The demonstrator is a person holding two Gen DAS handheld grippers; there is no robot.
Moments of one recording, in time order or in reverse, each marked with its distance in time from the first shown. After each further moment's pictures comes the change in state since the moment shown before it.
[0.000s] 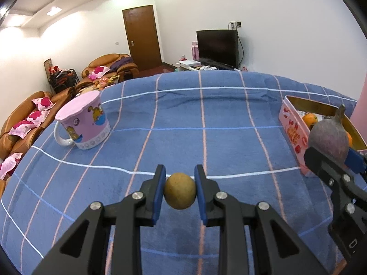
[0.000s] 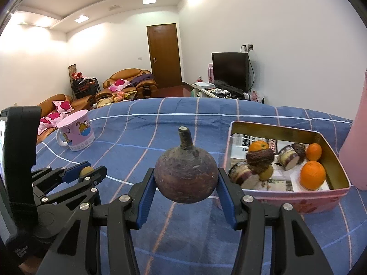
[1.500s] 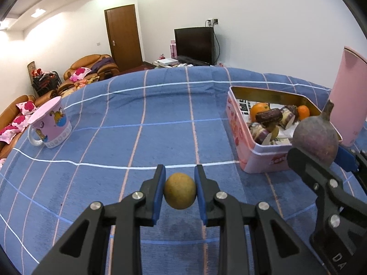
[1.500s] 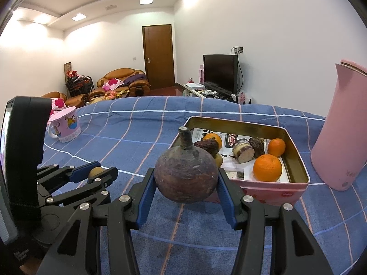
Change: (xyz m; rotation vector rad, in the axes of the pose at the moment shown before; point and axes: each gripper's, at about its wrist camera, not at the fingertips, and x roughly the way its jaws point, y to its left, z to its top) left arm -0.017 -0.082 -0.007 0.041 0.013 -0.109; right arm -0.036 -0.058 -0.014 -0.021 -0.003 -0.045
